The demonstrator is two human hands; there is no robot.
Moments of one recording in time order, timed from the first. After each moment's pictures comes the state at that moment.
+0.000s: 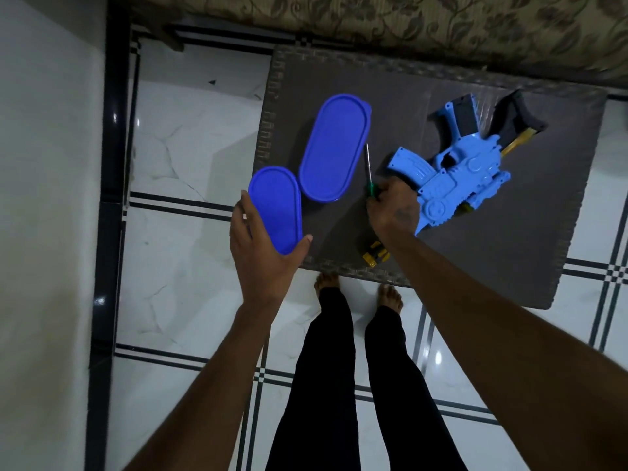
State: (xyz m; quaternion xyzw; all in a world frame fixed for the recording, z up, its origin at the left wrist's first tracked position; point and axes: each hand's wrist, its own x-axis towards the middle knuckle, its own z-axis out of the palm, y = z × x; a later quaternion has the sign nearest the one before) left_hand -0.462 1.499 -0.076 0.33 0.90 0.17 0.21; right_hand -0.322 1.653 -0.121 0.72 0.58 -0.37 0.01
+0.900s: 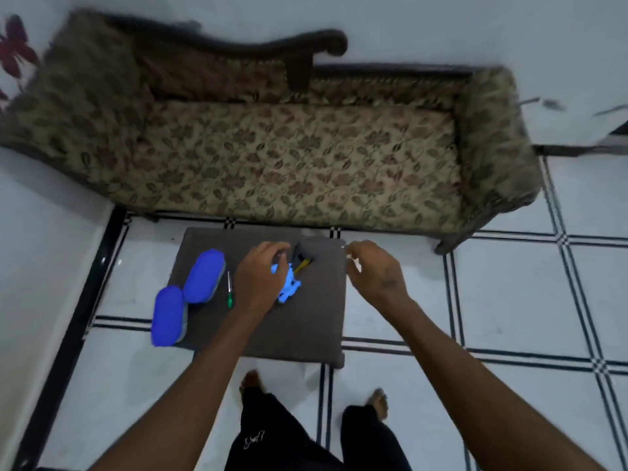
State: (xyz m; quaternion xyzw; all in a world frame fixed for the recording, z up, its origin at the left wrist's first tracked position) left_hand -0.160 1.703 0.220 0.53 0.79 0.29 0.12; right_hand 0.052 1.793 0.226 0.50 0.83 -0.22 -0.09
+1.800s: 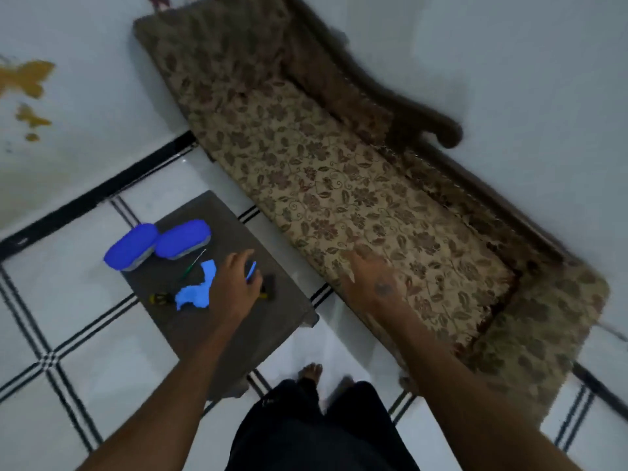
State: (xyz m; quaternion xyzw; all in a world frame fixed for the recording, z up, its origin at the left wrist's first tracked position) left_hand -0.091 1.842 0.194 0.15 0.93 0.33 0.08; right_hand 0.022 2.090 0.240 0.16 0.97 -0.16 0.07
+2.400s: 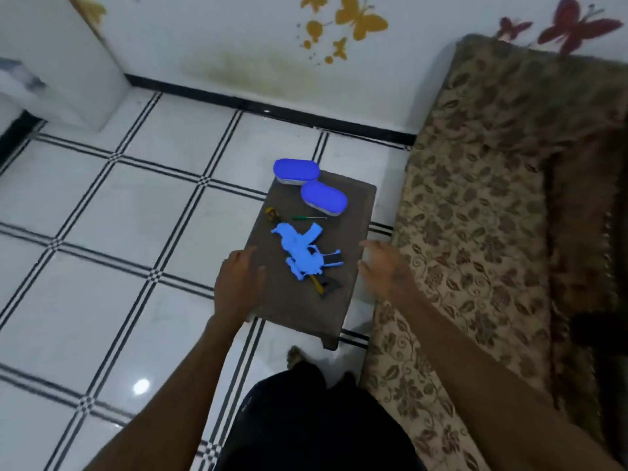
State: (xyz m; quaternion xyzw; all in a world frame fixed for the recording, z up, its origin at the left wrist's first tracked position) left_hand 0.010 1.828 0.213 -0.35 0.90 0.26 -0.04; right_hand -0.177 2.058 0.217 -0.28 0.93 -0.16 0.19
